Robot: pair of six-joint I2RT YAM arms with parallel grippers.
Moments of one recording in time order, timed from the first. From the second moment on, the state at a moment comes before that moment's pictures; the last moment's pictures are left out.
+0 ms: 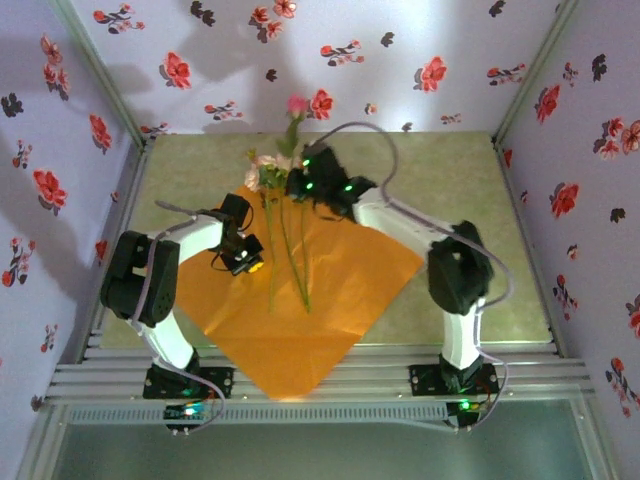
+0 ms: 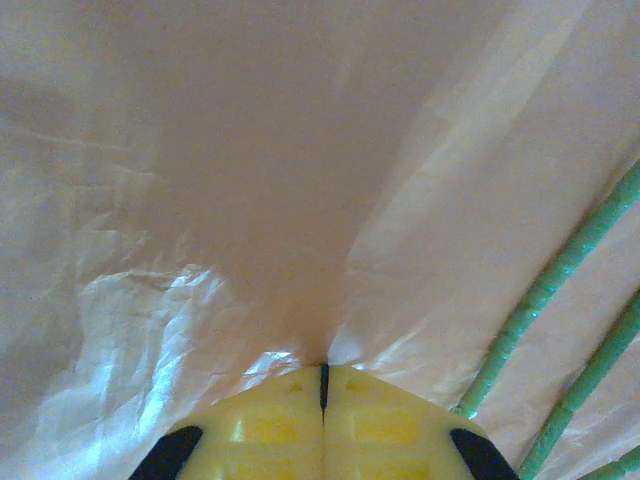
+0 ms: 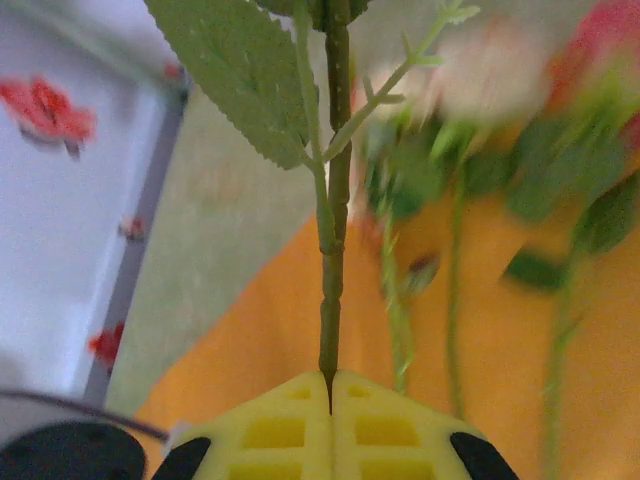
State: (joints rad) left arm -0.34 1.74 1.00 -0.64 0.25 -0.89; right arm 0.75 1.97 1.62 -0.25 -0.06 0.79
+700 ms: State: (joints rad) left arm -0.34 1.72 0.97 -0.61 0.26 -0.89; right arm 0.67 1.95 1.55 -0.48 -0.04 0.83
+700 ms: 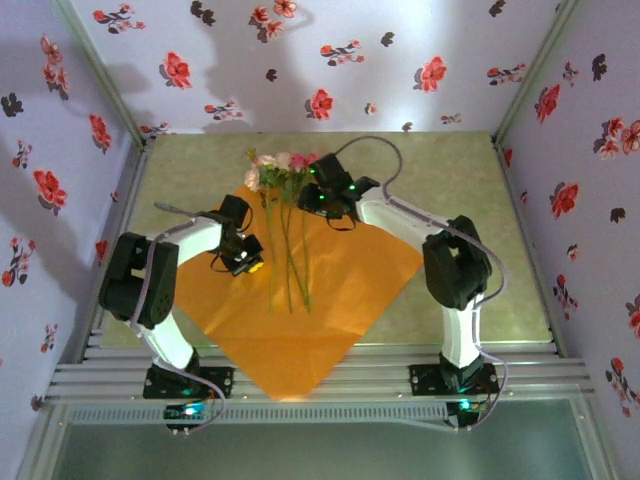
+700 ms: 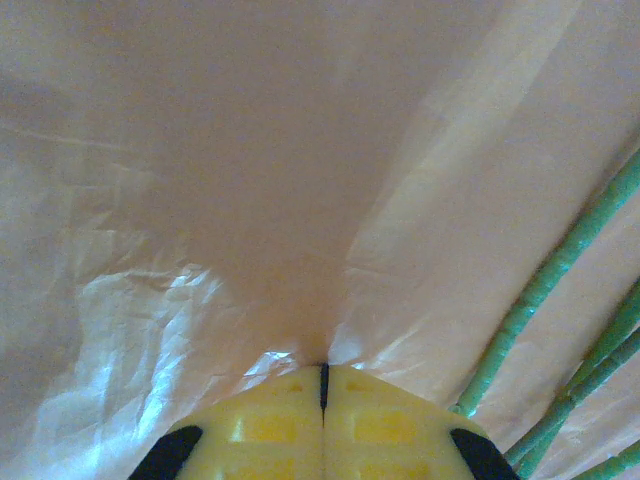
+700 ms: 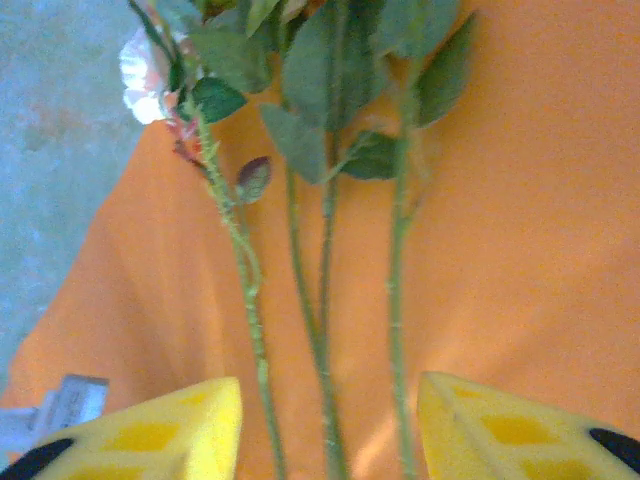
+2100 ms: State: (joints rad) left arm -0.42 2.08 1.44 -0.73 0.41 -0.90; right arm 0.32 2.31 1.87 -0.86 -0.14 0.79
